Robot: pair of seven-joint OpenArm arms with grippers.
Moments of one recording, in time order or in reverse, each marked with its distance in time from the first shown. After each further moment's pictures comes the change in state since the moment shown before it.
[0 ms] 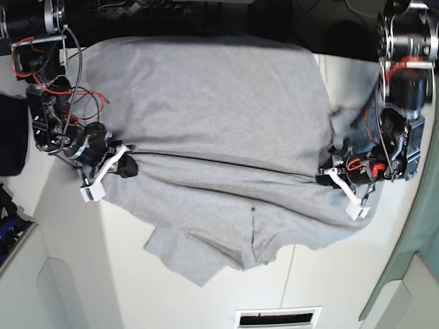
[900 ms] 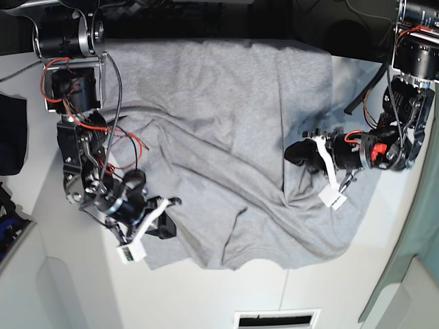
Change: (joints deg) left arm 14.4 -5.9 9.4 29.2 -25.9 -9.7 12.4; right arm 11.4 -12.0 5.3 3.9 -12.5 -1.6 0.5
